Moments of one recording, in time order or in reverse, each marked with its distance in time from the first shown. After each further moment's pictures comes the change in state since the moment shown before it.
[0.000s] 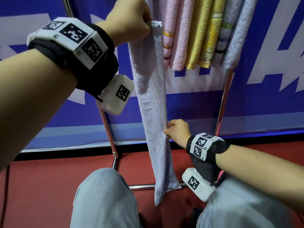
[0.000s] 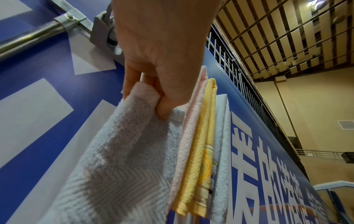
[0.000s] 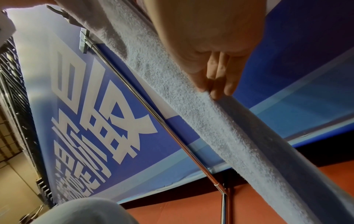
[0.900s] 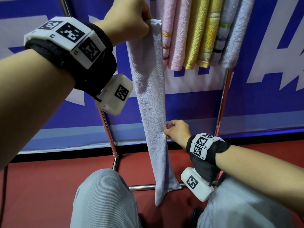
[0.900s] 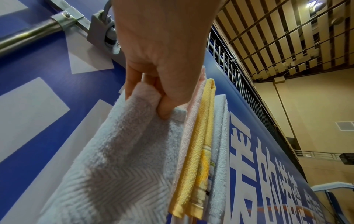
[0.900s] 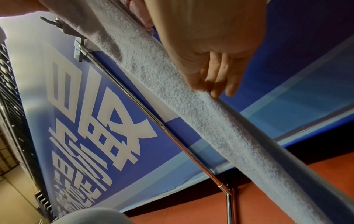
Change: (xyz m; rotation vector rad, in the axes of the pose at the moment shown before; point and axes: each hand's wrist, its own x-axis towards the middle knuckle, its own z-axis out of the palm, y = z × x) left_hand -0.002 0.006 -0.001 -0.010 -0.001 -0.013; right_hand 0.002 0.005 0.000 0.111 0.016 0.077
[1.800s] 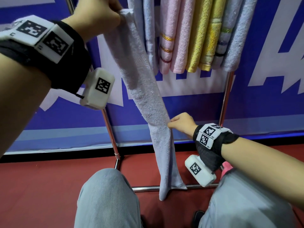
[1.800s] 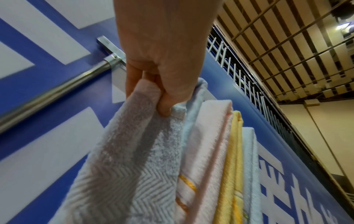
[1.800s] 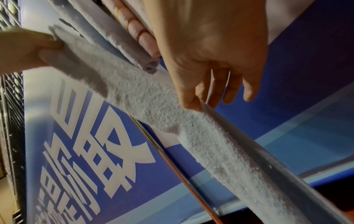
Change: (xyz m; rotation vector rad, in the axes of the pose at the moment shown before) left_hand -0.003 -0.046 -0.029 -0.007 0.156 -0.105; right_hand 0.012 -0.028 -0.028 -0.193 -0.102 -0.083
